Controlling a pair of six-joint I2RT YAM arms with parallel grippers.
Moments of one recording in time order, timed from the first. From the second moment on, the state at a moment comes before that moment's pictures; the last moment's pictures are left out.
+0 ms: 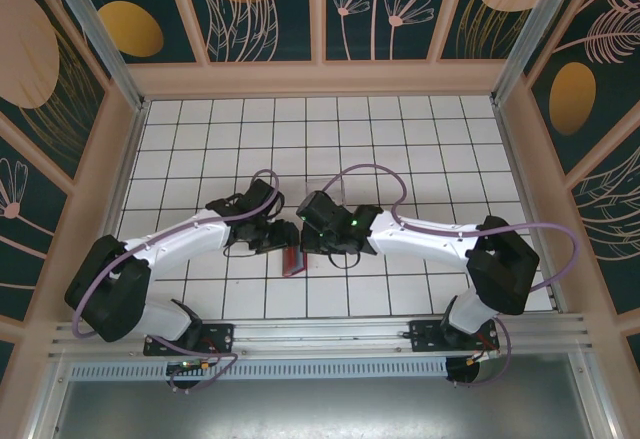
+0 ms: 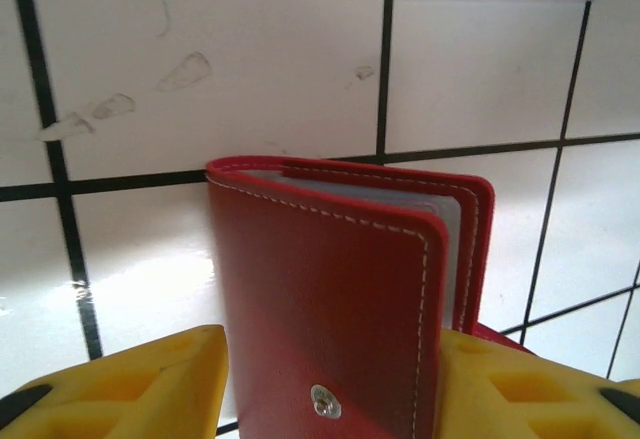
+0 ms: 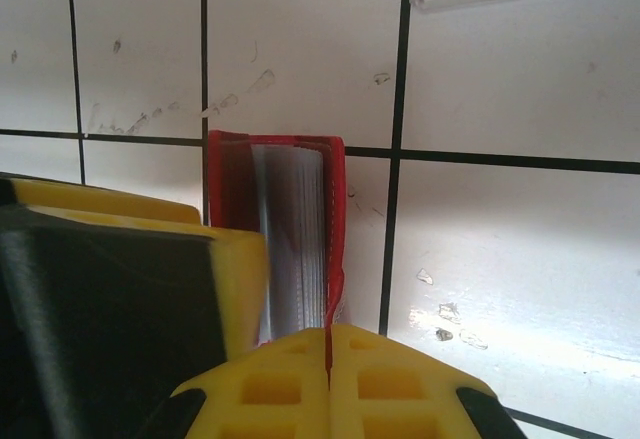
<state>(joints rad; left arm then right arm) -0.66 1.42 0.81 -0.55 0.24 -0.79 1.07 1.57 1.05 -0.49 0.03 1.02</state>
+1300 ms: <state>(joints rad) -0.66 1.45 0.72 -0.54 0.18 -0.79 1.01 1.45 1.03 -0.50 0.04 1.01</state>
